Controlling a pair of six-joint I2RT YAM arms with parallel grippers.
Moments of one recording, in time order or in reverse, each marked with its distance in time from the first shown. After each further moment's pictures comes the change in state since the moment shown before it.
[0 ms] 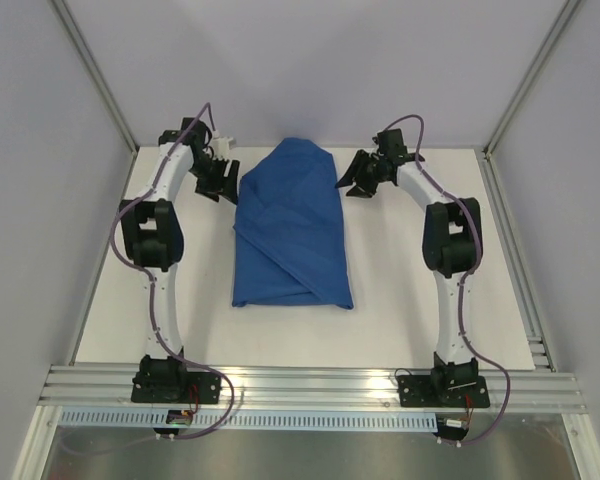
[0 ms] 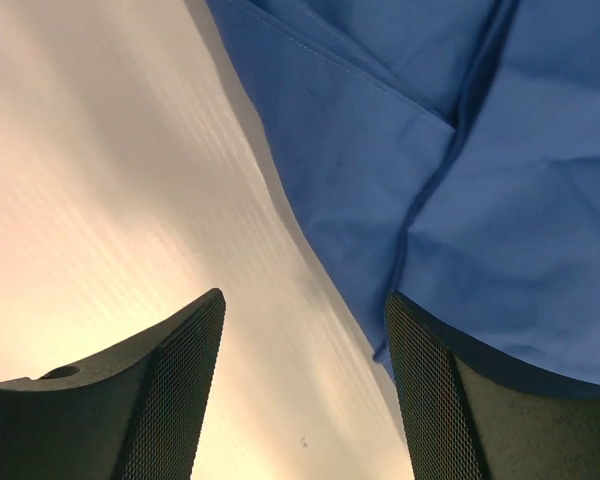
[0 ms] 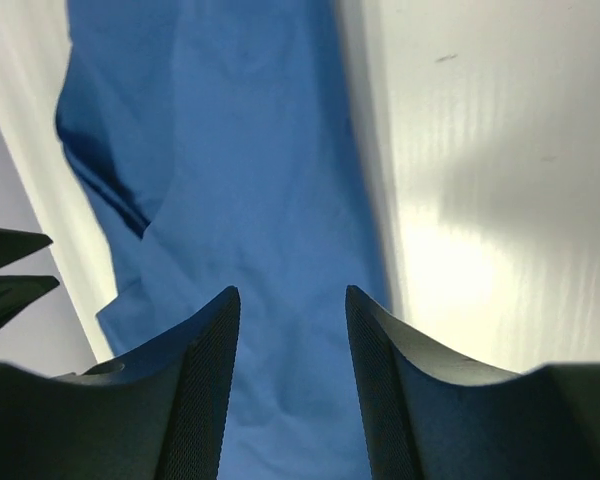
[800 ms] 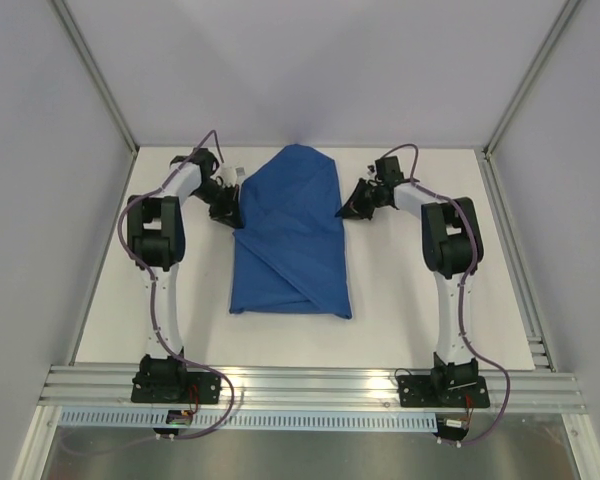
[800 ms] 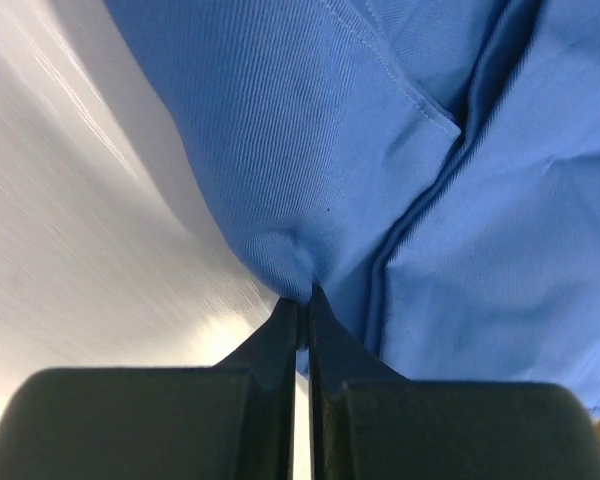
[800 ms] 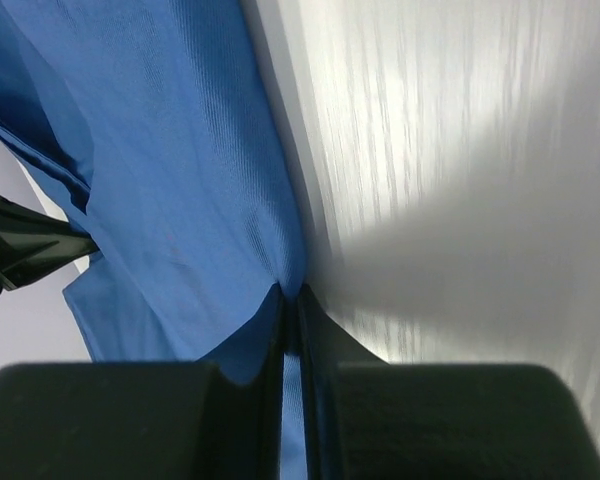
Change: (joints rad) left arm -0.012 0.072 -0.233 0.105 0.179 -0.064; right arm 0.000 0.043 -0.225 0.180 -0.114 0.045
